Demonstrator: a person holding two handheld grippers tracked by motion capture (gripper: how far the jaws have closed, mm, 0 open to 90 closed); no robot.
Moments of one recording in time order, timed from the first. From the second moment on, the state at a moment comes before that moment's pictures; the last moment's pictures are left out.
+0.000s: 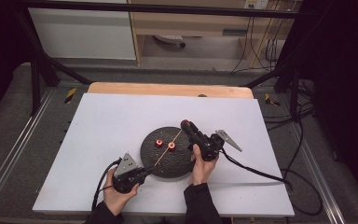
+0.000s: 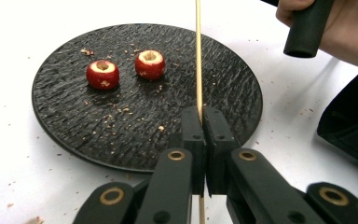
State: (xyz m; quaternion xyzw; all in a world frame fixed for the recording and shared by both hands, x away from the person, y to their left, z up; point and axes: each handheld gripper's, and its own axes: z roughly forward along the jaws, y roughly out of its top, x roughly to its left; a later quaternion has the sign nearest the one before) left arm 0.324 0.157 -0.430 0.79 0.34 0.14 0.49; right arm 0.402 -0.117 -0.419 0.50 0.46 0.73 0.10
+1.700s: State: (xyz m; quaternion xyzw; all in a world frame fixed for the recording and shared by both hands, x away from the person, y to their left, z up) left arm 0.356 0.113 -0.403 0.78 0.34 0.14 0.50; right arm 0.371 -0.107 -0.437 0.48 0.50 0.72 0.08
